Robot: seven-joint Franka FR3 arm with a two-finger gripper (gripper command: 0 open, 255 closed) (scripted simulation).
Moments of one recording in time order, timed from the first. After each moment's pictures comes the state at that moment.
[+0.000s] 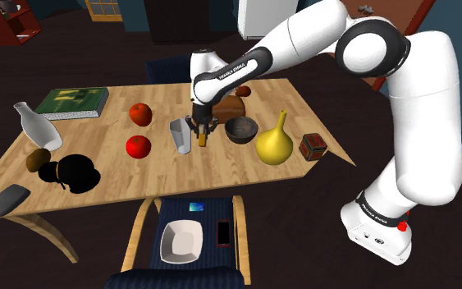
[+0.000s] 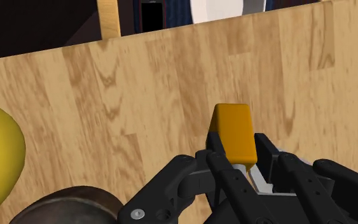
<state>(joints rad) 0.07 0.62 0.22 -1.65 0.00 2.25 1.04</state>
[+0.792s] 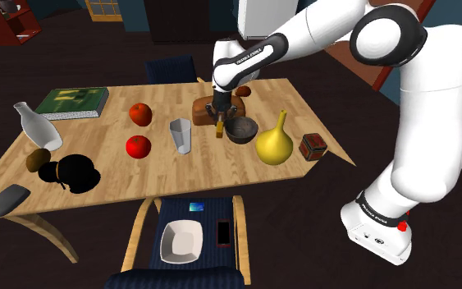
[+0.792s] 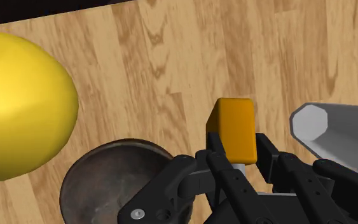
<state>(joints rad) -0.06 0.53 0.20 -1.75 0.03 2.24 0.88</state>
